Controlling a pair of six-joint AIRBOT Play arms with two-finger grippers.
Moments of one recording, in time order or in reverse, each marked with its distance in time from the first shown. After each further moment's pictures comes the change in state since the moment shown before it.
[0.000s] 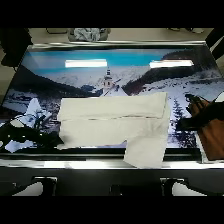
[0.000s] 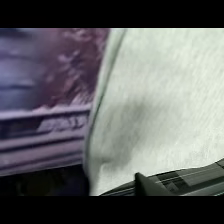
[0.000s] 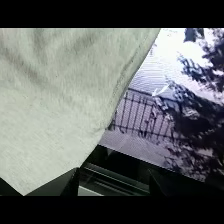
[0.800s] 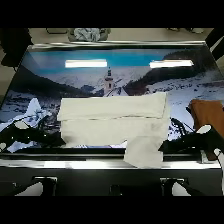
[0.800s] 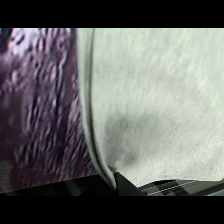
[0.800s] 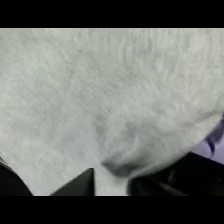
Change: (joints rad) left arm -0.052 0.014 -0.037 -0.022 0.074 0.013; right arm -0.002 0.179 -0.586 0.224 -0.300 -0.081
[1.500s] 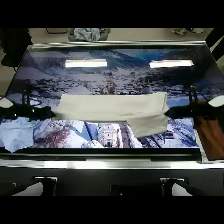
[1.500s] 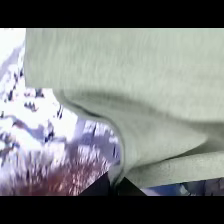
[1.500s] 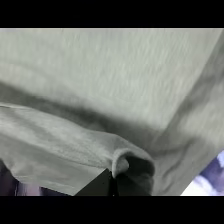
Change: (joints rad) left arm -0.013 -0.026 0.439 0.003 0.037 -0.002; right arm 0.106 -0.072 0.478 0.132 -0.129 -0.048
